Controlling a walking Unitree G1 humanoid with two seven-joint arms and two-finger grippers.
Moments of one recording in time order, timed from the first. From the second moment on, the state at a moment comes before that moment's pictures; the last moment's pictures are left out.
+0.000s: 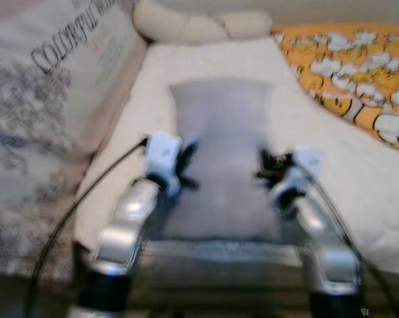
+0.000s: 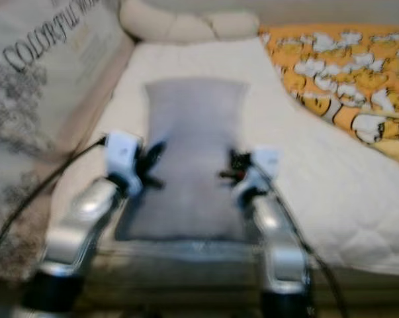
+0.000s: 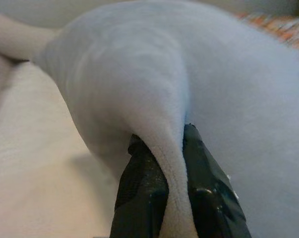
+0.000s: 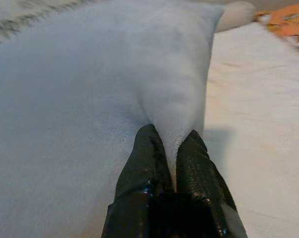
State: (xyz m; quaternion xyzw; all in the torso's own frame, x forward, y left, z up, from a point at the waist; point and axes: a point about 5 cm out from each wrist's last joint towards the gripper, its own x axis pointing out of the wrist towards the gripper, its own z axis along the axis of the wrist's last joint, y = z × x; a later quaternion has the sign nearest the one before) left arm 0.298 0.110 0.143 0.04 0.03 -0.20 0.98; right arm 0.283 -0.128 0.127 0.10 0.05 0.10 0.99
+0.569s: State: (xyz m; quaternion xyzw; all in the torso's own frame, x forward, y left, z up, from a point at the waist) left arm 0.294 0.124 0.144 0.04 0.03 -0.17 0.98; right arm 0.291 -0.122 0.131 0.11 0.05 0.13 0.98
